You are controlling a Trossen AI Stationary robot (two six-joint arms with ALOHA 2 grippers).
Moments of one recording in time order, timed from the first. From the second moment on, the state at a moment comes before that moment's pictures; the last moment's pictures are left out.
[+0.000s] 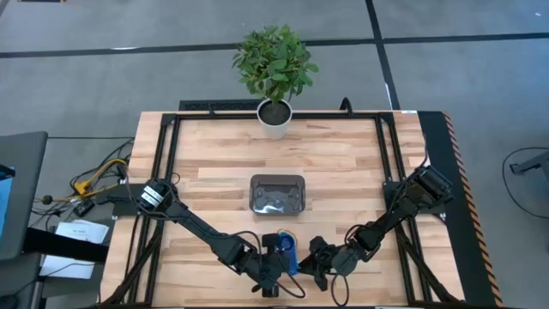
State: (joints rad) left arm -0.56 2.10 1.46 -0.12 -0.38 -0.41; right arm 0.71 1.87 0.76 0.63 0.39 1.00
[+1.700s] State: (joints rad) left arm -0.56 2.10 1.46 -0.11 -0.34 -0.45; right arm 0.72 1.82 0.76 0.40 0.57 1.20
